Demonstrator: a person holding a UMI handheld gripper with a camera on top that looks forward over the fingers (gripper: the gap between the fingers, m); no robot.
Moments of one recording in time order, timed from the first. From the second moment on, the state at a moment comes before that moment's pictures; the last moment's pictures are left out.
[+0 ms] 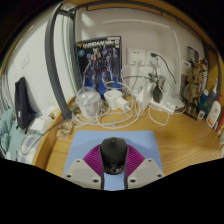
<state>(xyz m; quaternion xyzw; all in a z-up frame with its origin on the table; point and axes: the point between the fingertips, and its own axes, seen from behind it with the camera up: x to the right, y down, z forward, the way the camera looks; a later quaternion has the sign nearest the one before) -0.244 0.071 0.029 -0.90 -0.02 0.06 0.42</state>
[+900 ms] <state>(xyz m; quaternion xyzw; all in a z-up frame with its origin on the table) -0.156 0.004 0.234 -0.88 0.01 0.06 0.47</state>
